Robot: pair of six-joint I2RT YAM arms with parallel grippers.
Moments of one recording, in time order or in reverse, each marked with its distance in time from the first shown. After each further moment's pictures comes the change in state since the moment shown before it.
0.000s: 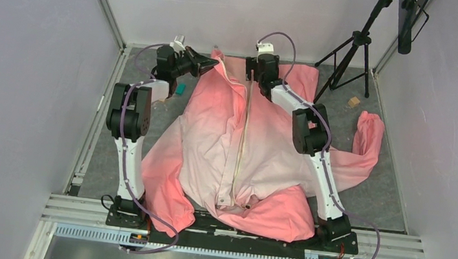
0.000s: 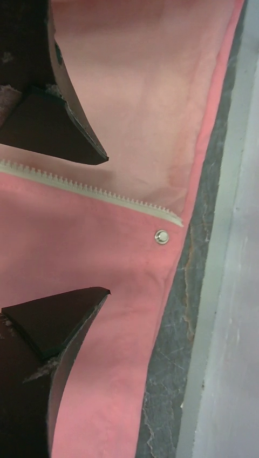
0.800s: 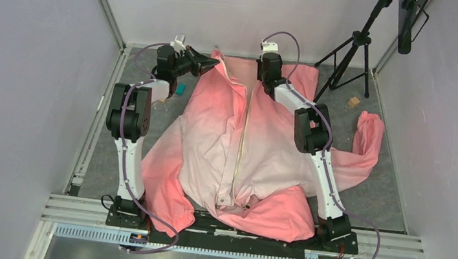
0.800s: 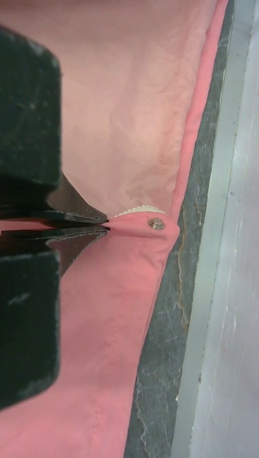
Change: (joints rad) left arm -0.005 -0.012 0.000 0.001 0.001 -0.001; right arm -0.030 0.042 0.048 -0.016 -0.017 0.007
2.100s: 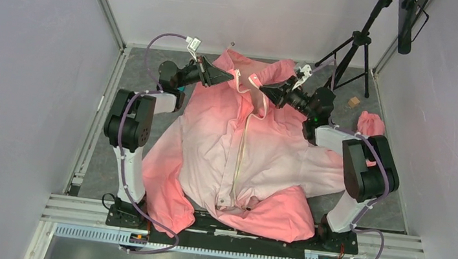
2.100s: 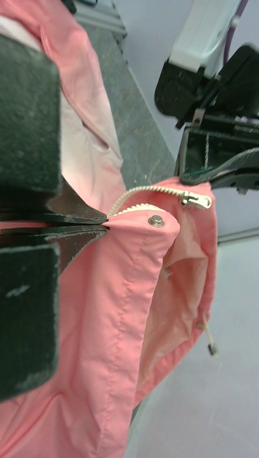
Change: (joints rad) left arm -0.110 -0.143 -0.244 0.575 0.254 0.132; right arm -0.124 -0.916 -1.291 0.931 -1.004 0.245
